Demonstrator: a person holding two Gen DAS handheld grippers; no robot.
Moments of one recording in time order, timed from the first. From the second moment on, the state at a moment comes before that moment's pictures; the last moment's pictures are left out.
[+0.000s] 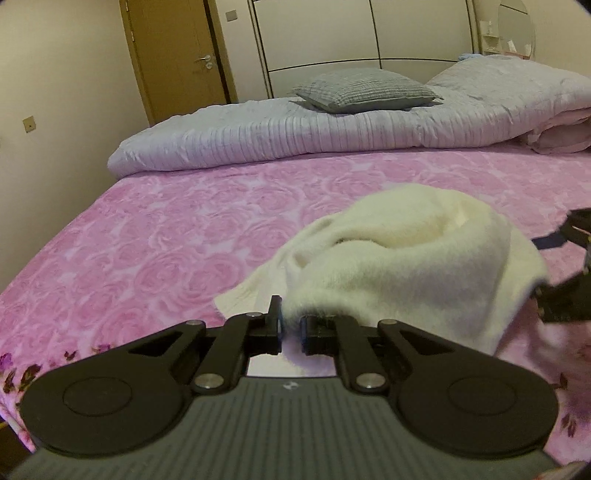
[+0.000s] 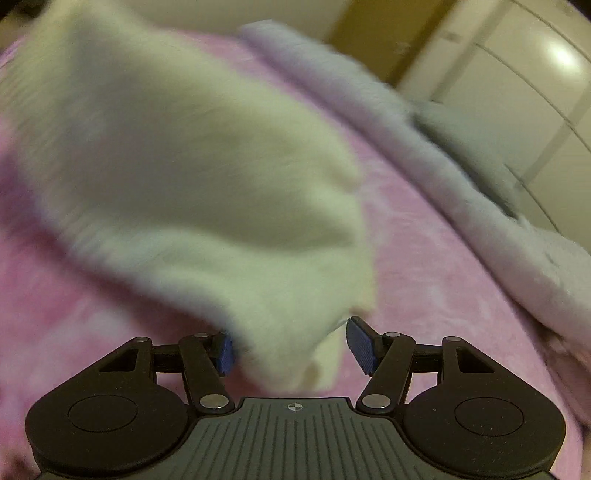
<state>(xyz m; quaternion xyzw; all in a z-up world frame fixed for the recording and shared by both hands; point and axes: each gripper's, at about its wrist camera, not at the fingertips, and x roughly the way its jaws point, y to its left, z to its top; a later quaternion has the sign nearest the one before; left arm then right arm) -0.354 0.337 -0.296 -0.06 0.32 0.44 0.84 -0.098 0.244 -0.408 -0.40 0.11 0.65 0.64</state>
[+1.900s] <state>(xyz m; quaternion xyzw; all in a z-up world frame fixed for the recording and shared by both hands) -0.249 0.509 -0.087 -0.16 0.38 0.37 0.83 0.019 0.248 -0.071 -0.13 0.45 0.50 0.73</state>
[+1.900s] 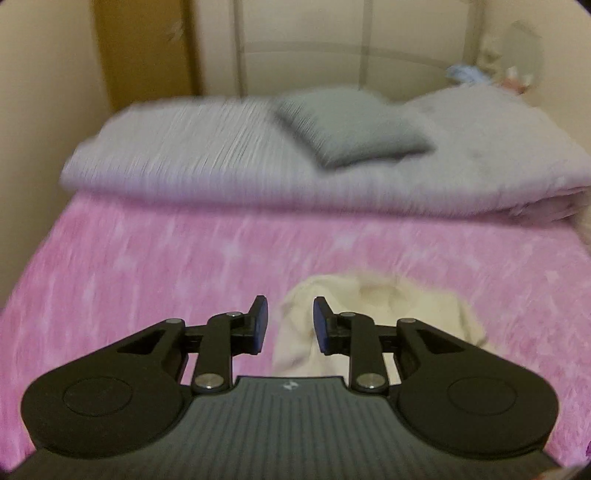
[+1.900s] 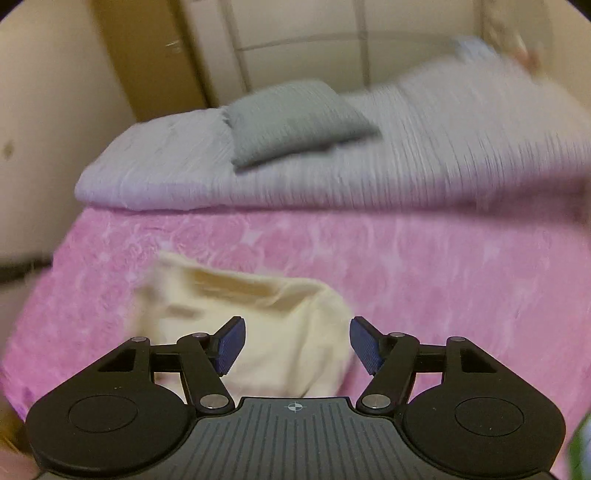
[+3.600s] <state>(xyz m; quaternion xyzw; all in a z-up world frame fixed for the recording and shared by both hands) -0.342 0.295 -0.288 -0.33 0.45 0.32 0.76 0.137 -0.035 -0.280 0.11 0.53 0.38 0.75</state>
